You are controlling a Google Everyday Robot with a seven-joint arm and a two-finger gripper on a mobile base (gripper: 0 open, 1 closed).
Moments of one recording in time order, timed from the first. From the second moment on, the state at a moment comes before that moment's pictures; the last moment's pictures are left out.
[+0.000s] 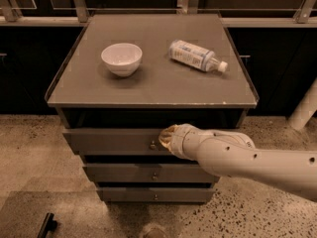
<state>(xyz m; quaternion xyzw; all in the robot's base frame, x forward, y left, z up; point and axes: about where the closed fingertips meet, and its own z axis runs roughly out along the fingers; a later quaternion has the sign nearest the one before) 0.571 -0.046 0.680 -0.52 0.72 -0.01 0.46</state>
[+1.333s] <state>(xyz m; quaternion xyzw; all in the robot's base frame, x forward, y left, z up) 0.528 -0.030 0.757 -0.54 0.70 0.03 0.47</state>
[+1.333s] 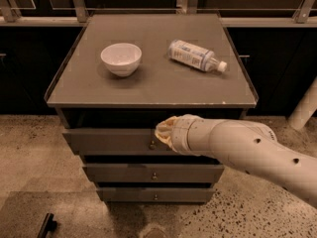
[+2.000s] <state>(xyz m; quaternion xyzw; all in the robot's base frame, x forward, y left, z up) 0.524 -0.030 0.757 -0.55 0.70 0.03 0.46</state>
